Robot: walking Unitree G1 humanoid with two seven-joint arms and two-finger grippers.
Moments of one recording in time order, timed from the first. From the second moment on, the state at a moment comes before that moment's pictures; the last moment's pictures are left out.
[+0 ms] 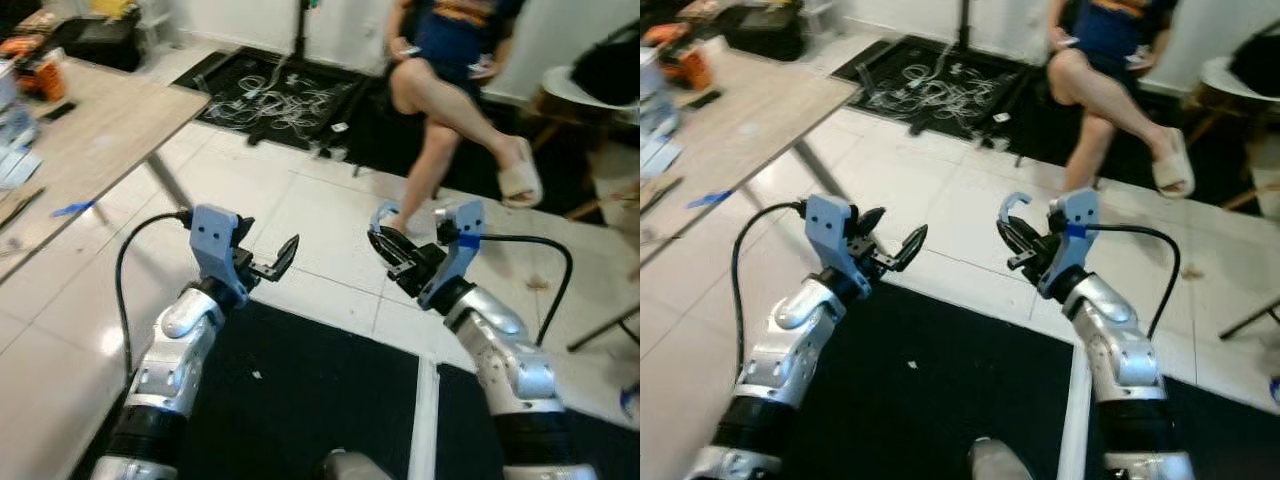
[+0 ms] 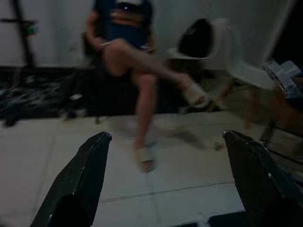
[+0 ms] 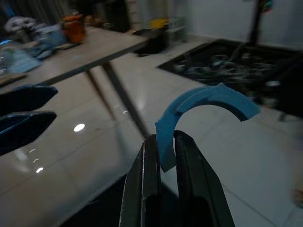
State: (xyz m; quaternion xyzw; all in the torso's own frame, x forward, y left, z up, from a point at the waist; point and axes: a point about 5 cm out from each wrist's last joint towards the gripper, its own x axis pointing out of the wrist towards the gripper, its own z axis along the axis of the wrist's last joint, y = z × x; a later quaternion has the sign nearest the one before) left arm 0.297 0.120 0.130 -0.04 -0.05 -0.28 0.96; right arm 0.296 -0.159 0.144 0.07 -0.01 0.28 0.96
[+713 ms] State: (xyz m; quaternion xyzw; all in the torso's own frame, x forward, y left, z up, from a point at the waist) left arm 0.296 0.124 0.130 -0.04 -0.05 -0.28 0.96; right arm 0.295 -0.155 0.142 0.08 0.00 0.28 0.96
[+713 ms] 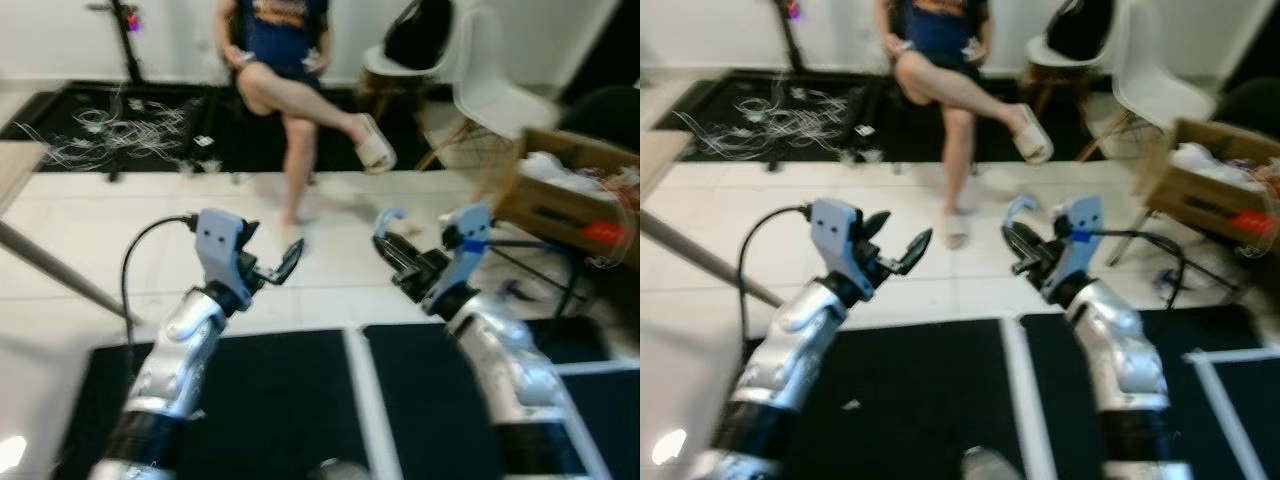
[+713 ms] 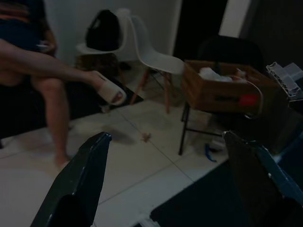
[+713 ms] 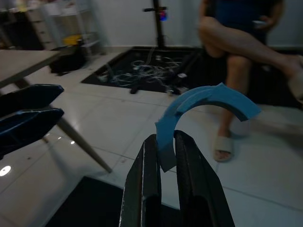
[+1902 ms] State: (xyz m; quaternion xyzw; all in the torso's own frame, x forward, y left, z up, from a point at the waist) left arm 0.295 0.126 0.128 -0.04 -0.05 -0.28 0.96; right arm 0.295 -0.155 0.141 0.07 0.00 0.29 0.96
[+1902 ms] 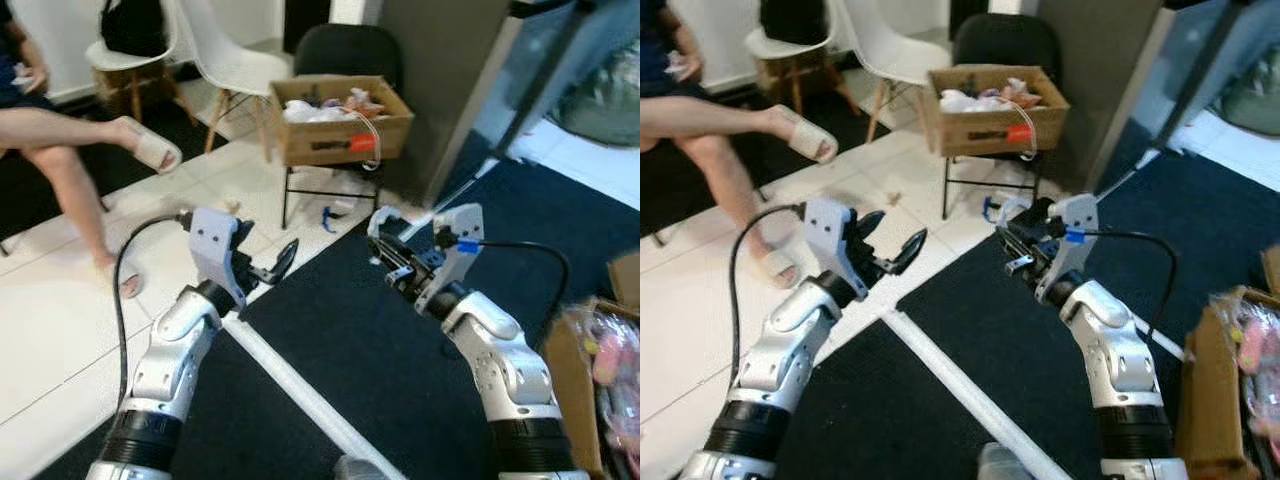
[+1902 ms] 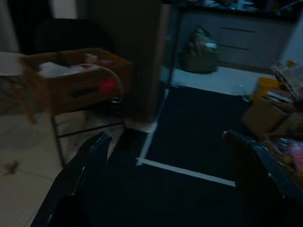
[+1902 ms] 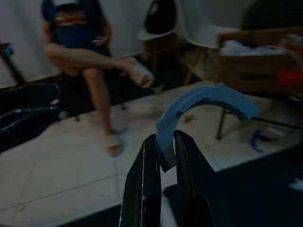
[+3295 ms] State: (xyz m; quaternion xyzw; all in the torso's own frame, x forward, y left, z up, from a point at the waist) left arm 0.296 0.120 0.130 -0.04 -0.05 -0.29 0.95; right arm 0.295 -0.158 0.140 0.07 -0.01 0.28 0.96
